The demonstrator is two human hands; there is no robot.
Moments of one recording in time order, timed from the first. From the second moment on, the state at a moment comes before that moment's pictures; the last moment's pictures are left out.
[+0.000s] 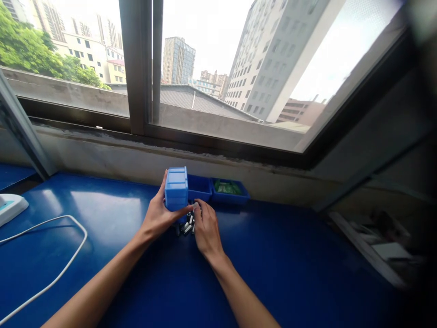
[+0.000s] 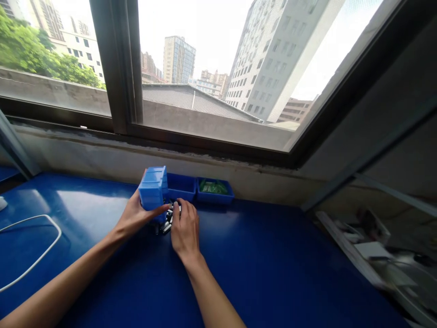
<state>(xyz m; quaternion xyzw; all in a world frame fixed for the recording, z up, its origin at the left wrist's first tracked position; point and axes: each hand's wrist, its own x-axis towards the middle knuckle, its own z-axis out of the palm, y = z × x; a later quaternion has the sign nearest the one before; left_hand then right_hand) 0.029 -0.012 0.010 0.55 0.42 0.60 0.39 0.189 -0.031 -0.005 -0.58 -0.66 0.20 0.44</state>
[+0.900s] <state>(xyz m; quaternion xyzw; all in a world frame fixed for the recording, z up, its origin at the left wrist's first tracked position) 0.037 -0.011 0.028 0.64 0.45 0.56 0.27 0.185 -0.028 -0.022 -0.60 -0.70 0.10 0.37</state>
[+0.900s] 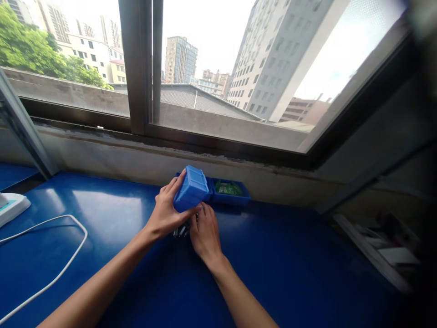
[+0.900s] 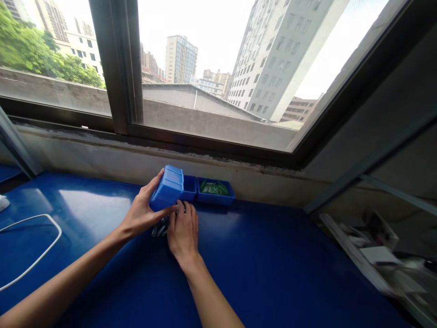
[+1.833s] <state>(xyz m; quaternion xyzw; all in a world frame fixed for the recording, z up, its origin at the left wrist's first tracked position) -0.021 0.011 -0.006 0.32 0.47 0.74 0.35 0.129 0.029 0.043 -0.39 -0.88 0.05 0.27</state>
